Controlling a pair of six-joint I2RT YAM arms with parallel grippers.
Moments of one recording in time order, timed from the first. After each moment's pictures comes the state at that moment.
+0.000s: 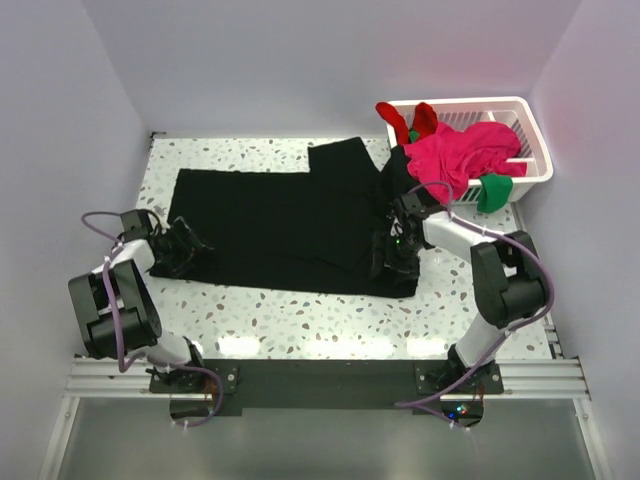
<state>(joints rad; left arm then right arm) 0.39 1.51 0.73 -0.29 0.43 -0.41 0.33 1.72 1.03 -0.70 -0.25 0.45</state>
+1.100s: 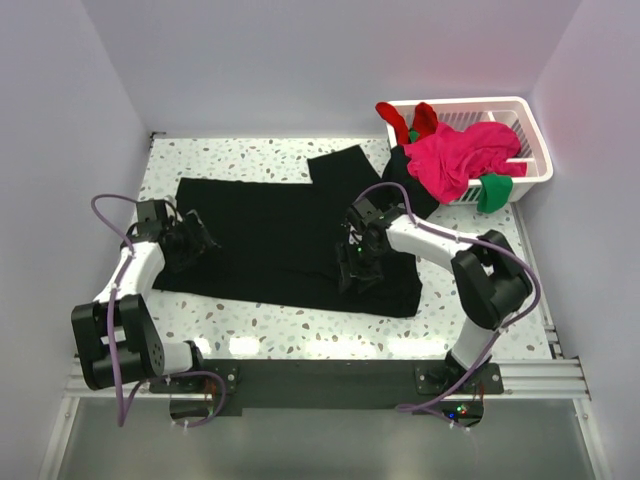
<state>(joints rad) 0.22 1.32 0.76 -0.45 0.25 -0.42 0.63 1.74 1.15 -0.77 -0.29 0.52</state>
